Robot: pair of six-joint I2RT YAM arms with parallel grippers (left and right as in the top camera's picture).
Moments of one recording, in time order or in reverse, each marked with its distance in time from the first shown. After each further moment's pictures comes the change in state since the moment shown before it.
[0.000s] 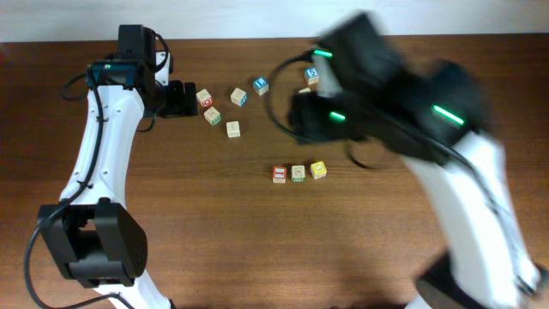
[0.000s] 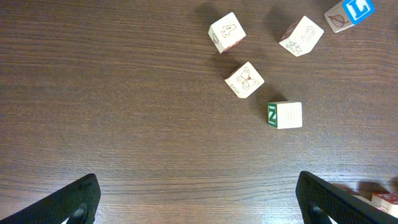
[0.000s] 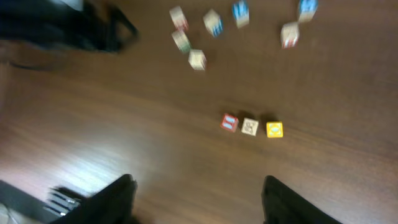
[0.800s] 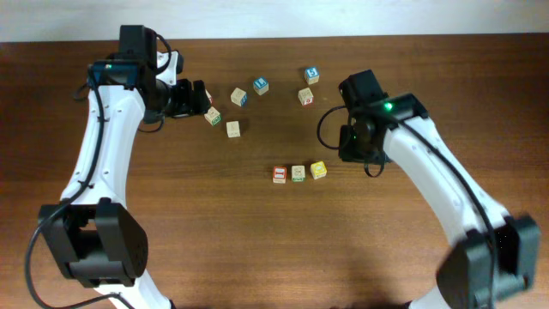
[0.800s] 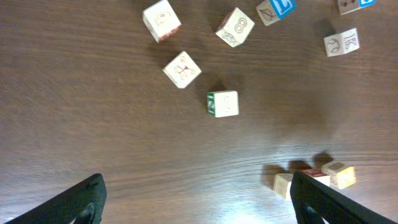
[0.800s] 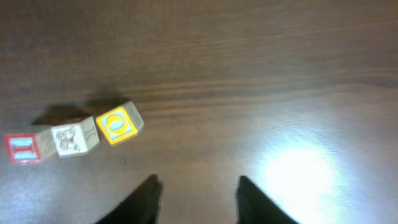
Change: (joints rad) left arm -0.010 0.000 -0.001 -0.011 0.208 -0.064; right arm -0.316 -0.023 -1.094 0.585 0.122 0.003
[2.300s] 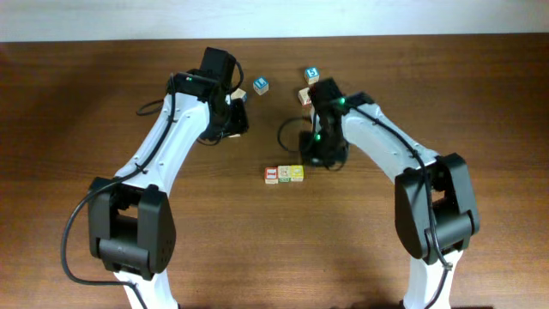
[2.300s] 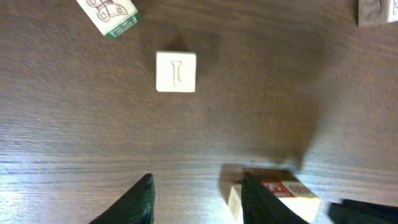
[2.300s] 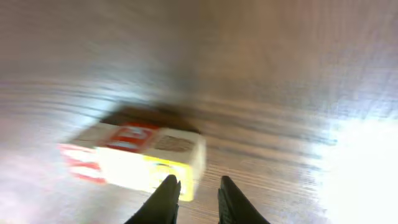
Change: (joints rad) left arm -0.259 0.079 -0.101 0.093 -0.171 -0.332; right arm 0.064 0.306 0.113 0.135 -0.386 -0.051
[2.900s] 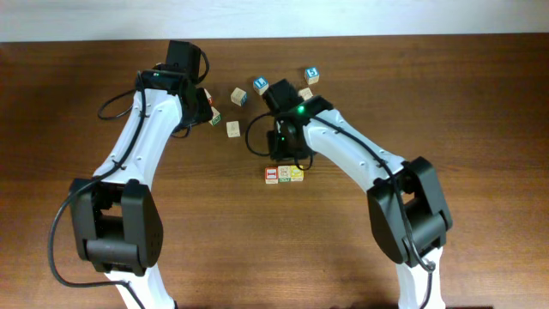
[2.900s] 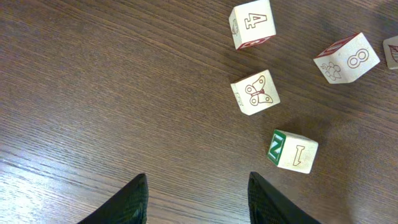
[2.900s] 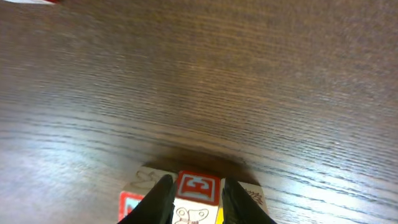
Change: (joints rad) left arm 0.136 0.000 0.000 0.038 -0.224 -0.004; right arm 0.184 0.066 0.096 0.075 0.255 0.045
